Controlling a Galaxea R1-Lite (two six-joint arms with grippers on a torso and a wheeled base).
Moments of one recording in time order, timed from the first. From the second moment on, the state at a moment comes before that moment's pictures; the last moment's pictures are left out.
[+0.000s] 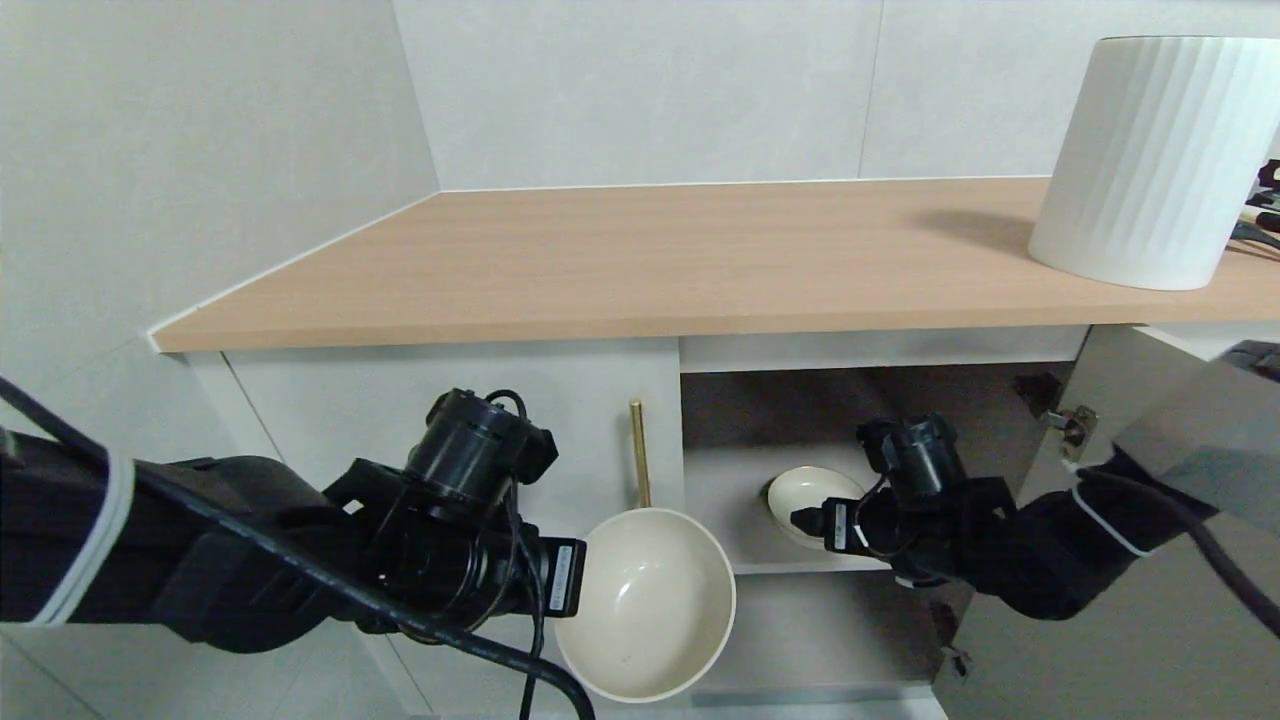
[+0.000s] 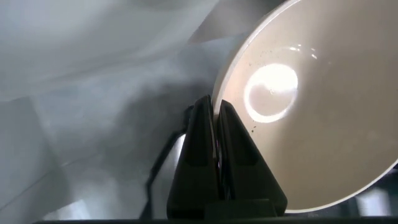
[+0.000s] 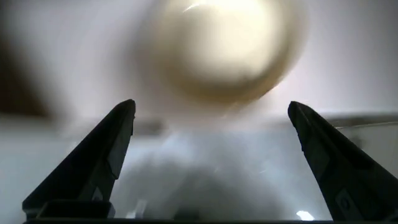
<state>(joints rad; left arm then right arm) -0.57 1.80 -0.88 0.01 0.02 -0.39 0.50 2.09 -0.88 -0.54 -0.13 0.44</state>
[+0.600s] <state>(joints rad) -0.63 1.91 -0.89 0.07 0.09 -0.39 0.74 1.79 -0.74 -0.31 0.05 0.32</state>
